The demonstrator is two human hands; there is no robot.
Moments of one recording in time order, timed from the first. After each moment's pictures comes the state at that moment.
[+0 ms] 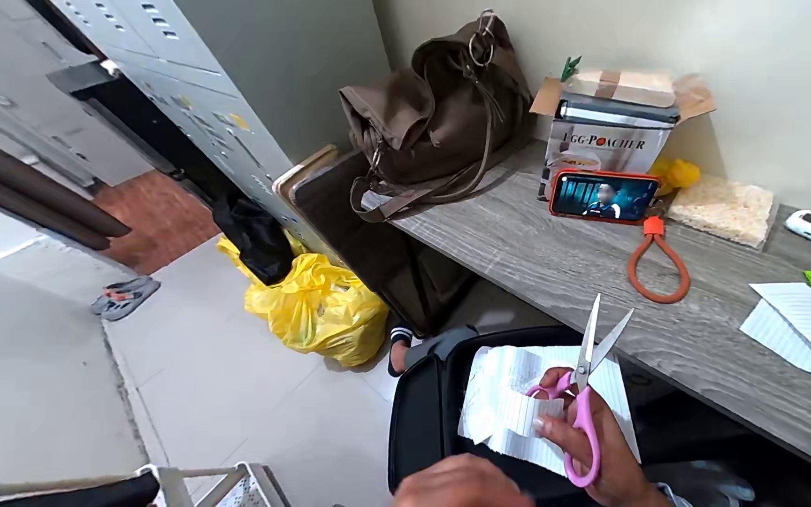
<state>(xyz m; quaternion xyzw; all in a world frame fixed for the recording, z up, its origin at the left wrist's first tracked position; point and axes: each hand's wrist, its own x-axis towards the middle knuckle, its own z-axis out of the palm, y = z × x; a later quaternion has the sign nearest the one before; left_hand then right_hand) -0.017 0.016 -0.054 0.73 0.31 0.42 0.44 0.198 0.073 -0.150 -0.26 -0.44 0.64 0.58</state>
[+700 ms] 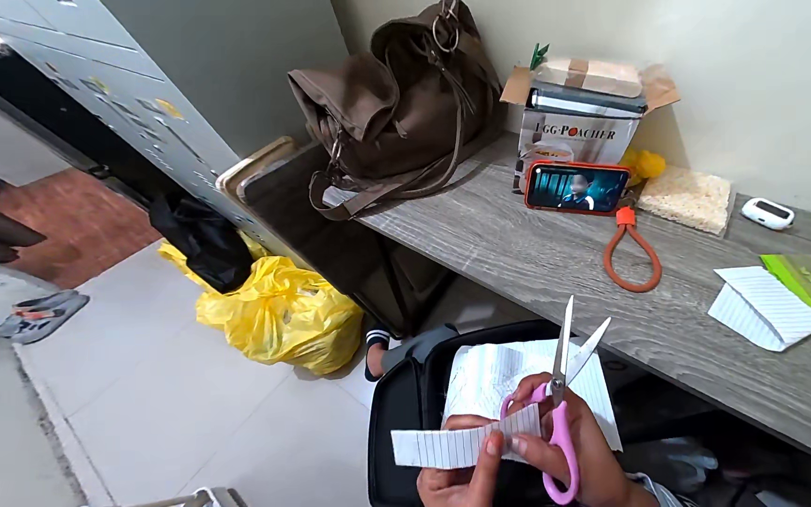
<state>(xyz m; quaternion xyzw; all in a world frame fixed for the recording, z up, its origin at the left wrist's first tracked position) 0.073 0.037 -0.147 0.39 0.35 0.76 0.39 0.194 0.073 -0.147 -0.22 -0.53 0.59 0.56</state>
